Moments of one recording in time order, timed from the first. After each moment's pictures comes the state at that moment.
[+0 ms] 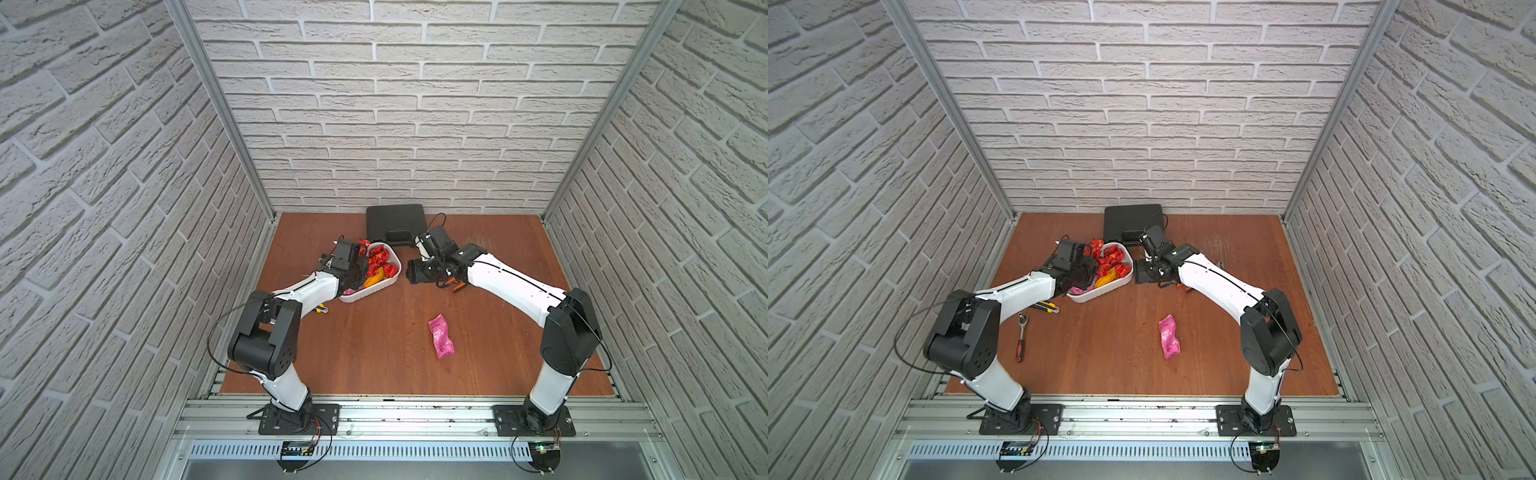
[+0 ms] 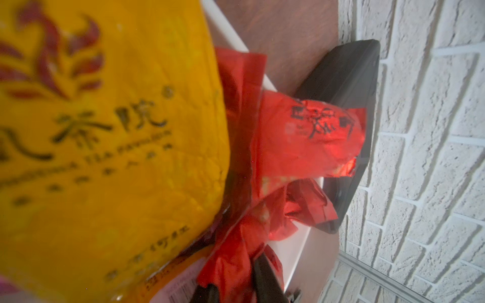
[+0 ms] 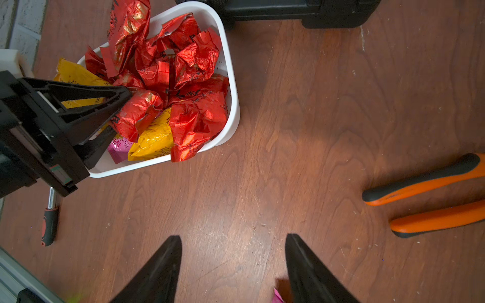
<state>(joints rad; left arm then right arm) -0.36 1.66 1.00 -0.12 -0.03 -1.41 0.60 1.79 1.51 -0.71 -0.02 0.47</state>
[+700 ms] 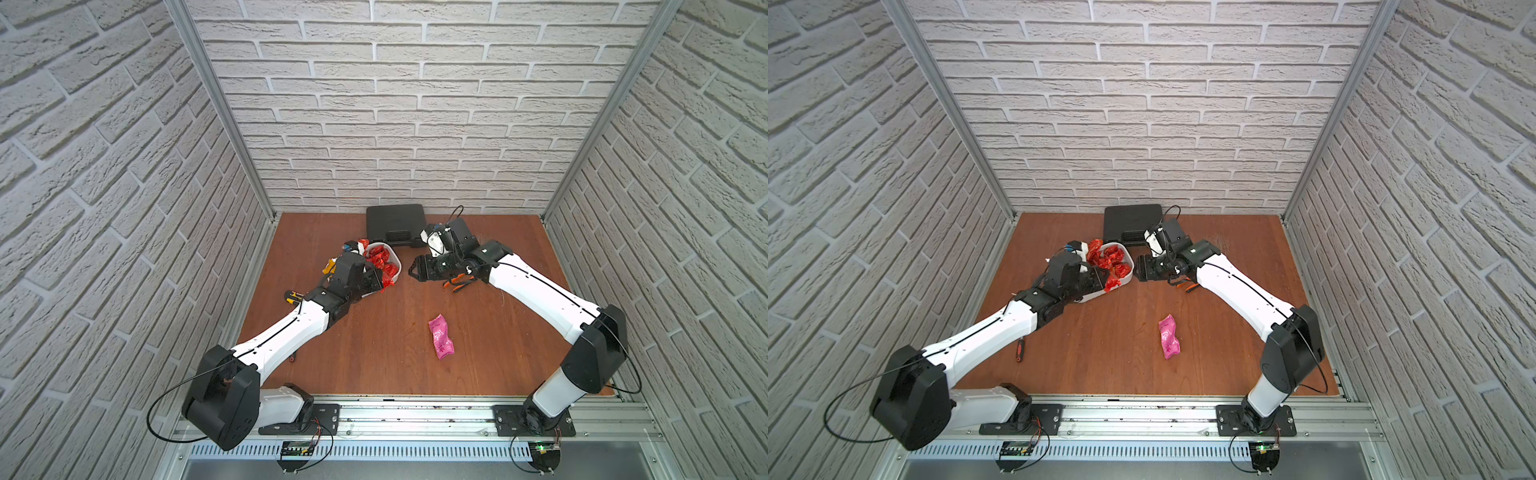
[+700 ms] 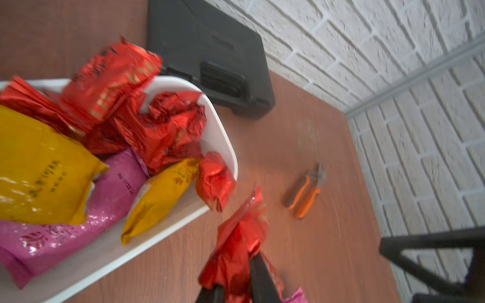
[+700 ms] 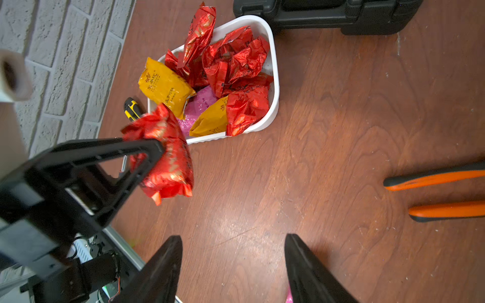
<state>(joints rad) -0.56 1.27 0.80 -0.10 0.03 -0.65 0.56 1.61 1.47 -0.77 -0.23 0.44</state>
